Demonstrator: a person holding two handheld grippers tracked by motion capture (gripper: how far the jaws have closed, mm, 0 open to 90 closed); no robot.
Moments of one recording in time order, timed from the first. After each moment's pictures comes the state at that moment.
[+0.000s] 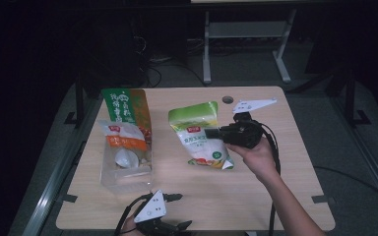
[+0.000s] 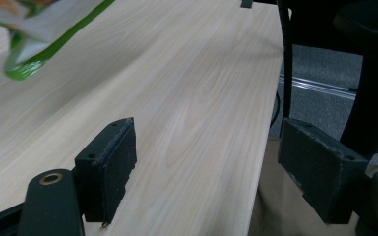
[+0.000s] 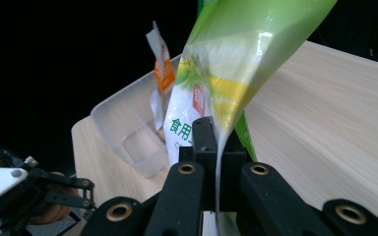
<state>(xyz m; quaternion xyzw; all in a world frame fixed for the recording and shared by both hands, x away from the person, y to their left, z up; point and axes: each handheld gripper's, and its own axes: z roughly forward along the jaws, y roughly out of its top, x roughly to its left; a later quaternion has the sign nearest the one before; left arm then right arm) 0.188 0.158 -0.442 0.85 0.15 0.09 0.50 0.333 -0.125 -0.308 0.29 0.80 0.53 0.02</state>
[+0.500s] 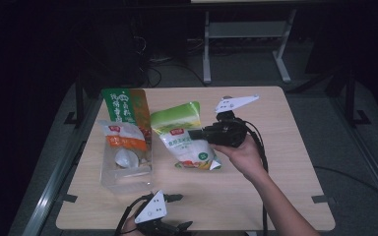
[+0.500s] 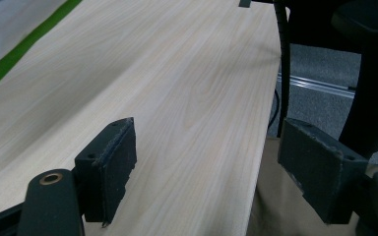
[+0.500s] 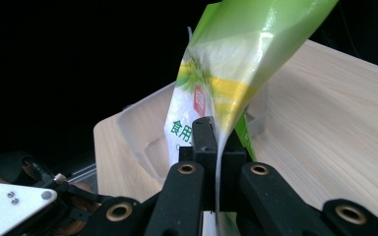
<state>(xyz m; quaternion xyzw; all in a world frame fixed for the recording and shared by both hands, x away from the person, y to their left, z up) 0.187 0.157 -0.442 0.85 0.15 0.09 0.50 0.330 -0.089 -0.294 0.25 0.81 0.53 0.00</state>
